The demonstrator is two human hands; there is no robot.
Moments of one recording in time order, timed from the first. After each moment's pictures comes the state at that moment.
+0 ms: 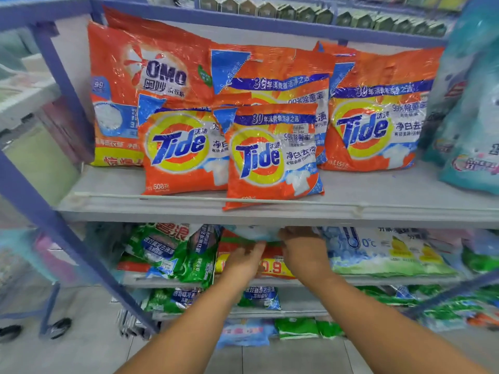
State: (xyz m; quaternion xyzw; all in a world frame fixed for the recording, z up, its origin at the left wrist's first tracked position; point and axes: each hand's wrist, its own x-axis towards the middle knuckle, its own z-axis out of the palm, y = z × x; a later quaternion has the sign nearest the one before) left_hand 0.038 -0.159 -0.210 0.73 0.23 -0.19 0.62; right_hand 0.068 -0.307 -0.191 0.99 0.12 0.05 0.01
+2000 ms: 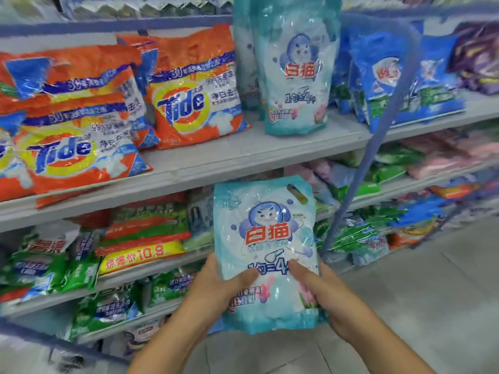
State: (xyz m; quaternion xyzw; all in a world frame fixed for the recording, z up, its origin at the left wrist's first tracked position) left_hand -0.116 -0.380 -0.147 0.69 0.04 -0.23 0.68; right_hand -0.165 -0.593 -0.159 0.61 -0.20 -0.10 -0.76
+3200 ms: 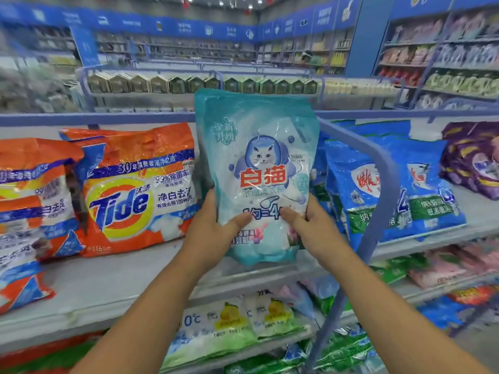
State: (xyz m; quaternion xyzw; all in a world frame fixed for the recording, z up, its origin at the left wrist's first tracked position) left_hand 0.149 -0.552 -0.012 0.80 -0.12 0.09 0.58; right_hand 0.132 -0.766 -0.014 0.78 0.02 0.10 -0.61
